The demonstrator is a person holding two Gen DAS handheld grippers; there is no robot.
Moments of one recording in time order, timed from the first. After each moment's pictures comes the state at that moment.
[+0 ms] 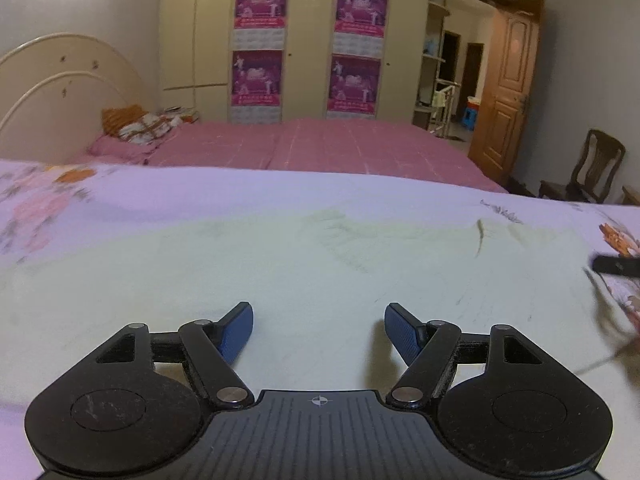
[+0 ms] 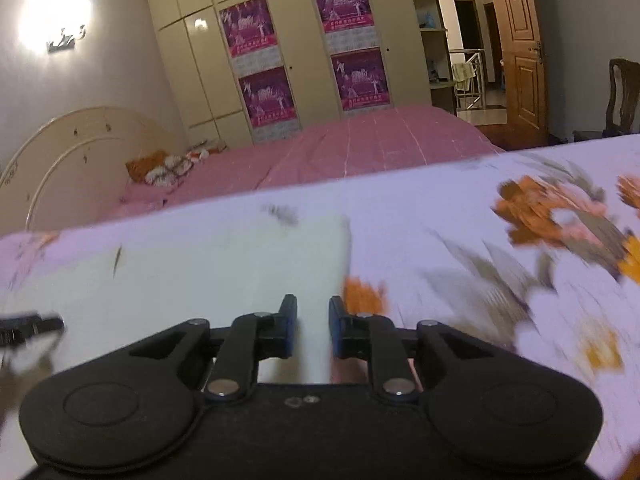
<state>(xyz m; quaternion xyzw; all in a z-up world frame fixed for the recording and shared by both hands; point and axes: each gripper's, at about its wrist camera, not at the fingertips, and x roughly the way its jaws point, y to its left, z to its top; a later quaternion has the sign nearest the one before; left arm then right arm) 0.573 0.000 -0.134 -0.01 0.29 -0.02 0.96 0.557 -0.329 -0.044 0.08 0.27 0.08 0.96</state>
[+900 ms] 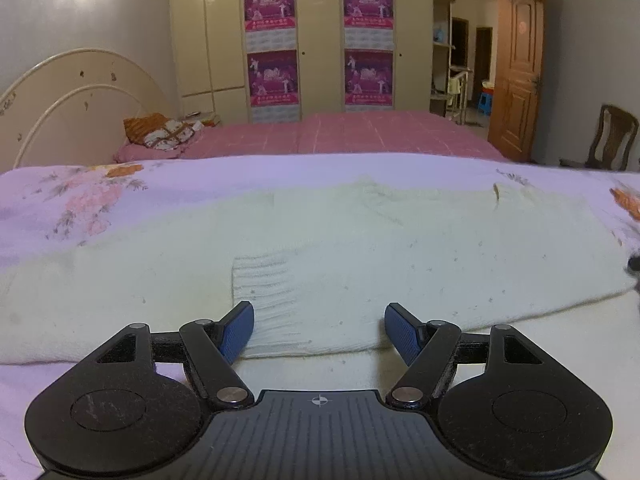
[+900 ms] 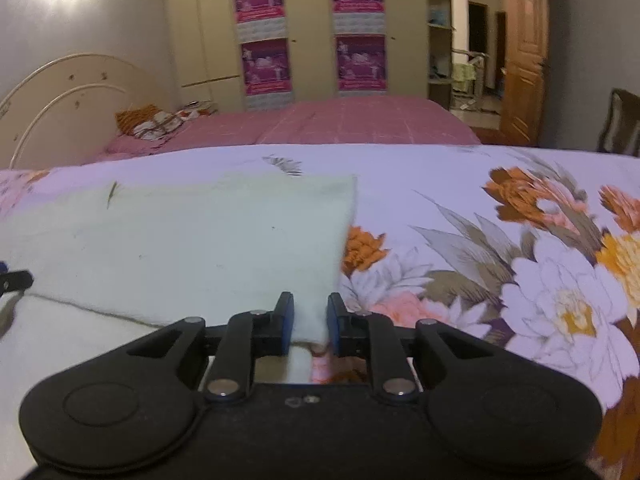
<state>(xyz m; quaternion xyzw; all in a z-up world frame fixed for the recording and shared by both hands) 0.511 0.018 -0.133 0.03 0.30 0.02 0.95 0.498 -0.308 -0.047 0.02 0.31 0.05 0.95</state>
